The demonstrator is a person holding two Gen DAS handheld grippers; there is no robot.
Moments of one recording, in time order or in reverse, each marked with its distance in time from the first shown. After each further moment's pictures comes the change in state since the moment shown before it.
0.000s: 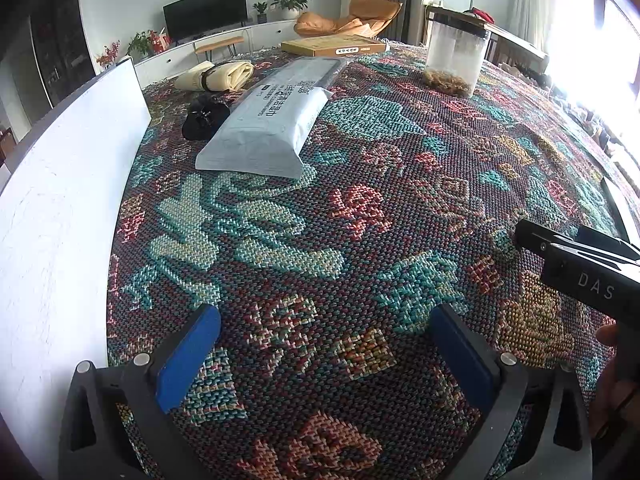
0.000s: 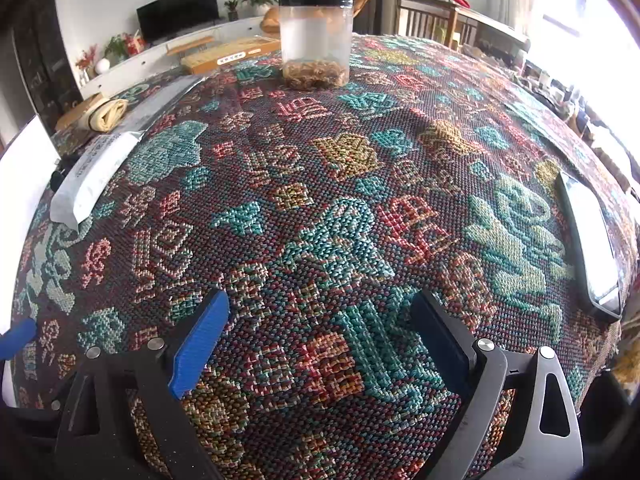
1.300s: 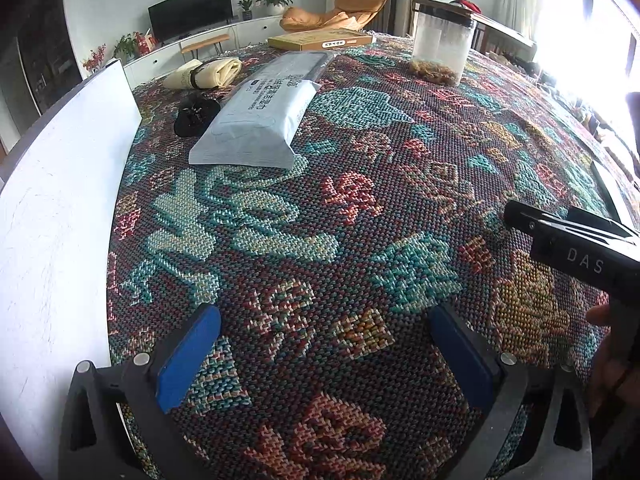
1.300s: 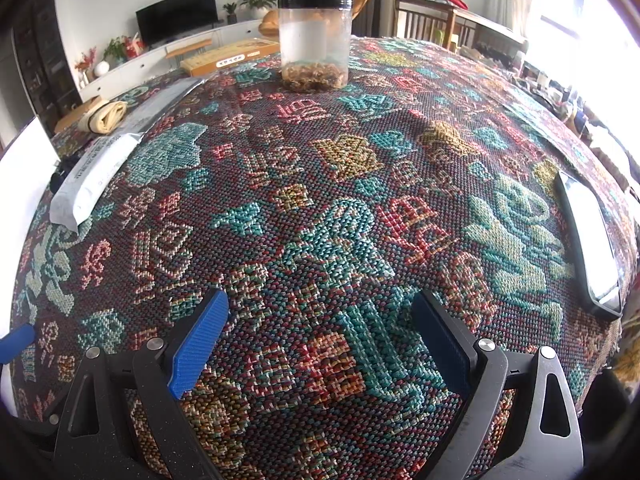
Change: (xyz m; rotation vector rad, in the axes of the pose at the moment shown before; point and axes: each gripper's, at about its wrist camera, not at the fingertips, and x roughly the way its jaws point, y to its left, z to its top) left arm -0.005 0.002 -0.008 0.051 0.017 -0.038; right arm 0.002 0.000 -0.001 0.000 -0.002 0.008
